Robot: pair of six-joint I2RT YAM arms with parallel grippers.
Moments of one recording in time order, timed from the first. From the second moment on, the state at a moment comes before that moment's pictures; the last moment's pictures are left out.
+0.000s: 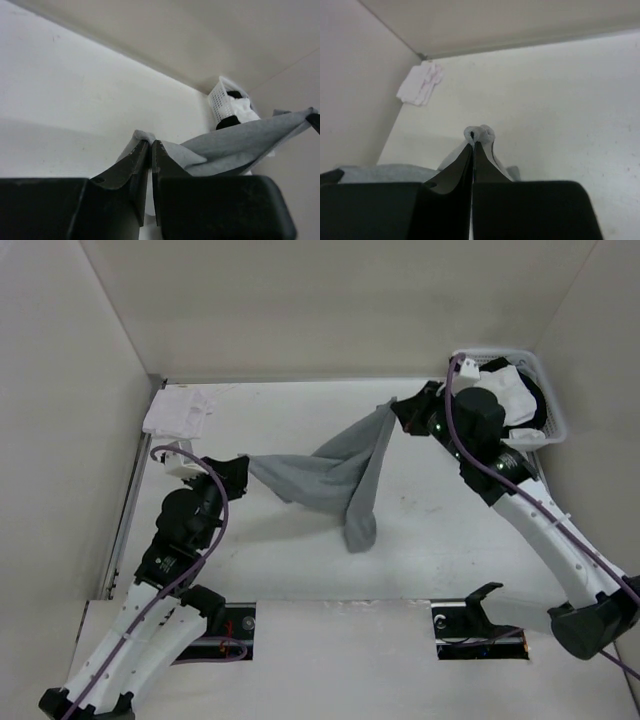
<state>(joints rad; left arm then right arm) -0.46 0.52 0.61 -0.10 -0.27 -0.68 0.51 1.14 1.20 -0.21 0.07 0.51</state>
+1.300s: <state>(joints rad) -0.61 0.87 0.58 0.08 -0.45 -0.62 0.33 1.95 1.63 -0.18 -0.11 0.60</state>
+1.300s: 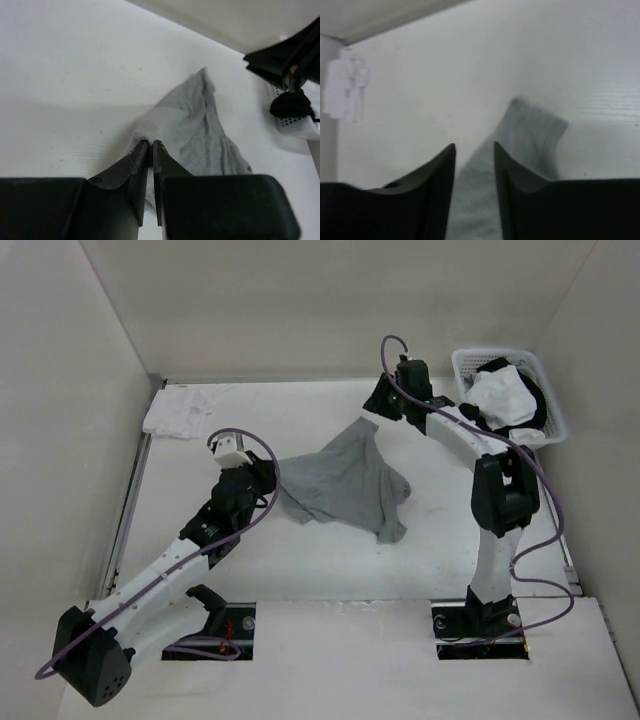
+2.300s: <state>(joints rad) -0.33 1.01 0.50 0.24 -0.24 -0.82 0.78 1.09 0.53 -0.26 0.32 0.87</state>
